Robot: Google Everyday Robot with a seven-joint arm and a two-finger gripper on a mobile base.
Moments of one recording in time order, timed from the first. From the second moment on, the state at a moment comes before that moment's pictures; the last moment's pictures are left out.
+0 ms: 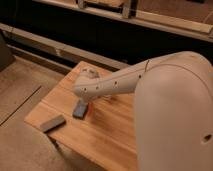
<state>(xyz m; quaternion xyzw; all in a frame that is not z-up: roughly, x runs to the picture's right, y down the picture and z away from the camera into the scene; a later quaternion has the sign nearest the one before) -0.095 0.068 0.809 -0.16 0.08 0.60 0.78</state>
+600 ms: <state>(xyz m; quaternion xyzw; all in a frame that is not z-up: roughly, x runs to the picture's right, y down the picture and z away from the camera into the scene) -0.114 0.071 0.810 -0.18 0.07 0.57 0.80</state>
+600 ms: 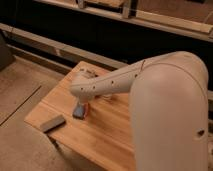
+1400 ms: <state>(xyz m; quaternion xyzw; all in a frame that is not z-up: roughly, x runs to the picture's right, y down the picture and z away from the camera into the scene) -0.132 0.078 0.811 -0.20 0.06 0.54 0.81</state>
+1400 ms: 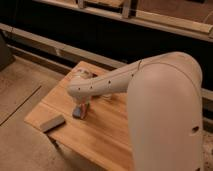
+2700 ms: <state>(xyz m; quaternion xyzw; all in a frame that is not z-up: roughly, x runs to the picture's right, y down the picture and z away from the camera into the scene) -0.134 0.086 0.816 -0.21 0.06 0.54 0.81</state>
